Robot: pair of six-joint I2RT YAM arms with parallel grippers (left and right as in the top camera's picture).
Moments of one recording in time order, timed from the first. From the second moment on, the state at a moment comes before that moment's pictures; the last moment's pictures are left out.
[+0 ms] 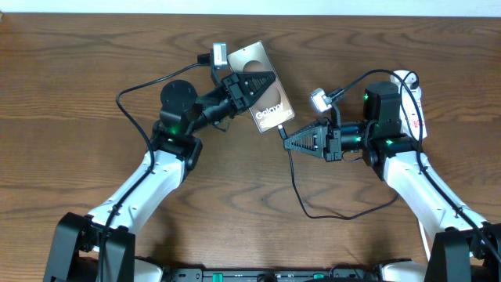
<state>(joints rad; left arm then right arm) -0.34 1.51 0.84 0.75 0.74 -1.27 0.16 1.48 0.83 0.03 -1.49 0.32</state>
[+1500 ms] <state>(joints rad) -0.35 1.51 0.84 0.76 0.73 -1.18 0.16 1.48 0.82 0.07 -1.49 0.36</state>
